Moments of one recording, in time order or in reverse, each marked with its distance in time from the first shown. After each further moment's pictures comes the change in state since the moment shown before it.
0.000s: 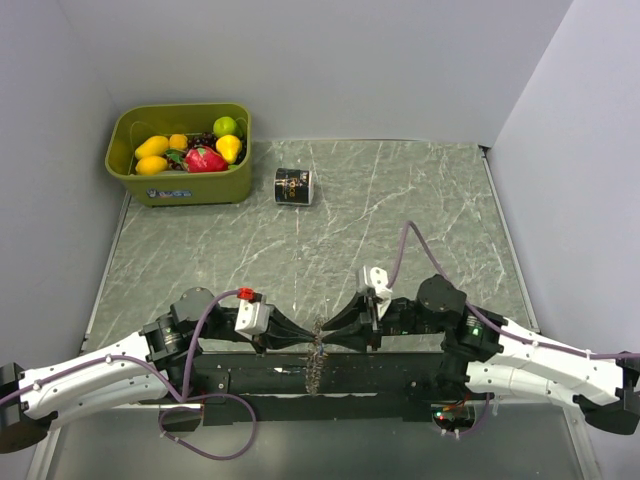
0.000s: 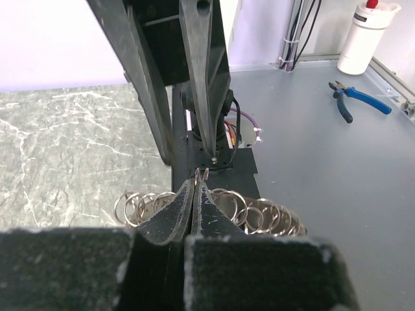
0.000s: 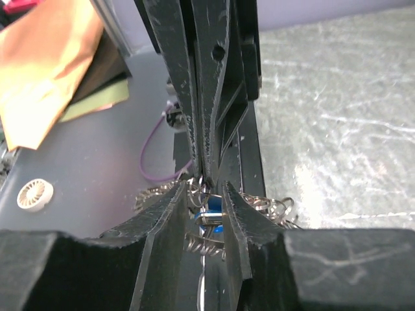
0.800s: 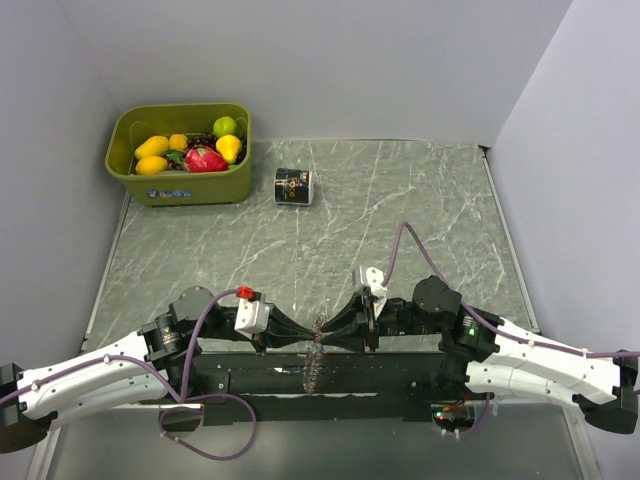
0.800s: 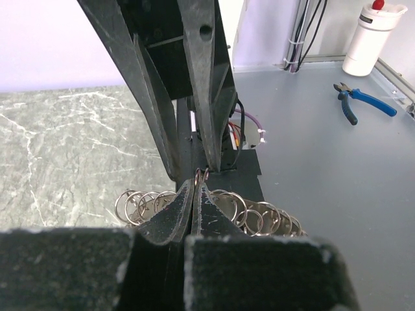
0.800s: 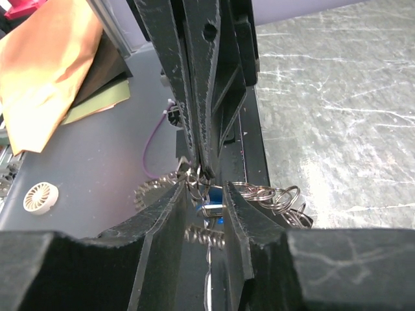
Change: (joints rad) left arm -0.002 -0.005 0.015 -0.022 -0.018 0.007; right arm 0.000 -0.001 -0.020 0.008 0.011 0.039
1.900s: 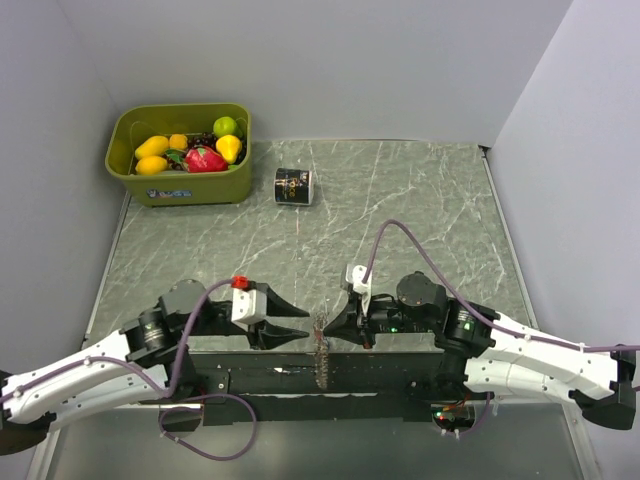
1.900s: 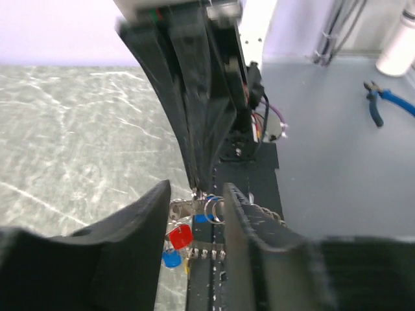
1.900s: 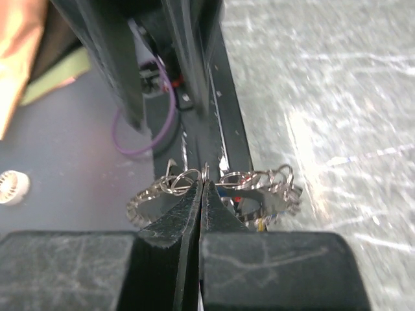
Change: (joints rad) left arm 0.000 -0.015 0.122 -0.227 -0.097 0.024; right arm 0.001 0.064 0.061 -0.174 0.092 -0.032
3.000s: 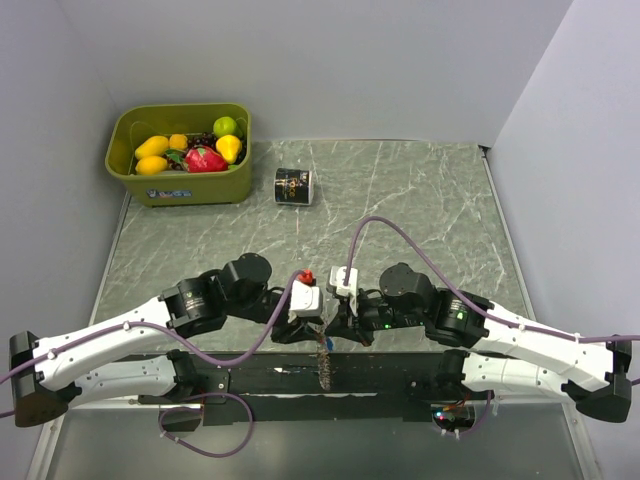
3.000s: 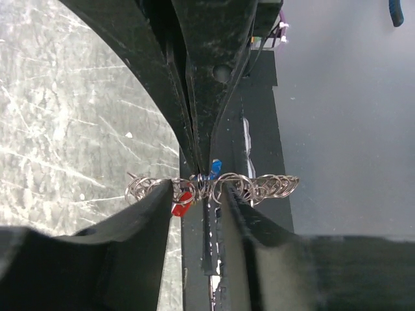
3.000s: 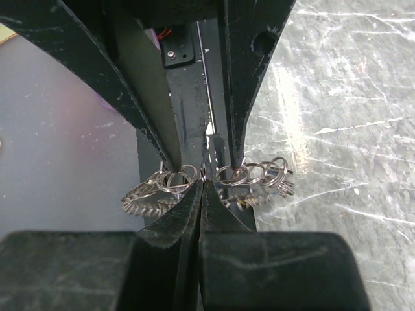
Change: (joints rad) left arm 0.000 0.362 0.294 -0.402 0.040 0.169; right arm -0.001 0.117 0.142 -0.224 0.001 -0.129
